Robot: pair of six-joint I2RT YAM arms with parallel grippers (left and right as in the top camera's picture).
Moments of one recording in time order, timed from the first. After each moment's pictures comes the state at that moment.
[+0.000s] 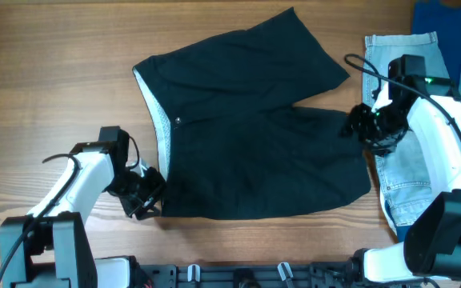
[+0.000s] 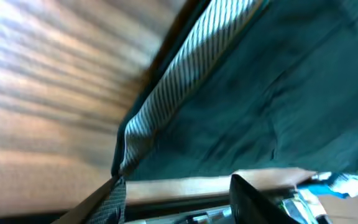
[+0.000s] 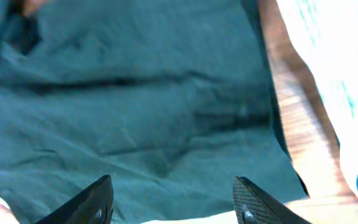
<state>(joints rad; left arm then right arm) 0.05 1.52 0.71 -1.01 0.50 -0.51 -0.13 1.64 1.26 -1.18 -0.22 0.35</state>
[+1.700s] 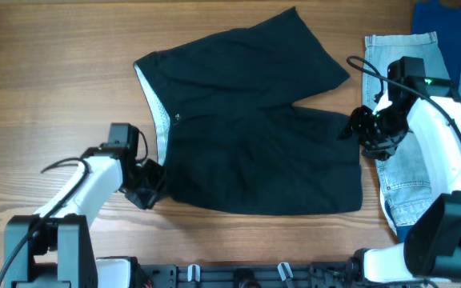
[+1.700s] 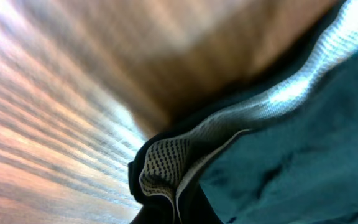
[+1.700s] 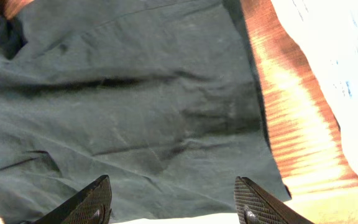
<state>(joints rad) -0.02 1.51 0.68 -0.76 0.40 -0.97 -0.13 1.62 1.24 -1.19 -0.21 0.43</state>
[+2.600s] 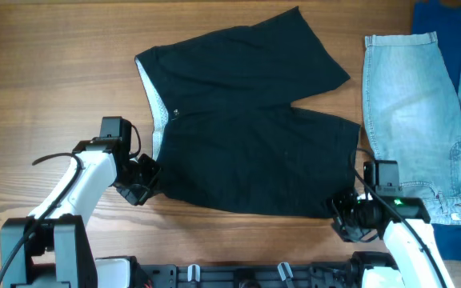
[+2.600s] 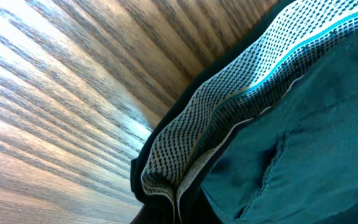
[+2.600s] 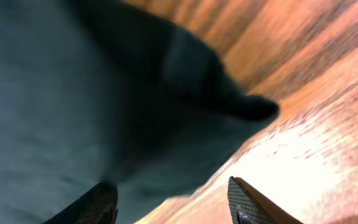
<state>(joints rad) 0.02 1.51 0.73 -0.83 0.35 -0.85 -0.05 0.97 0.38 -0.85 -0.30 1.03</state>
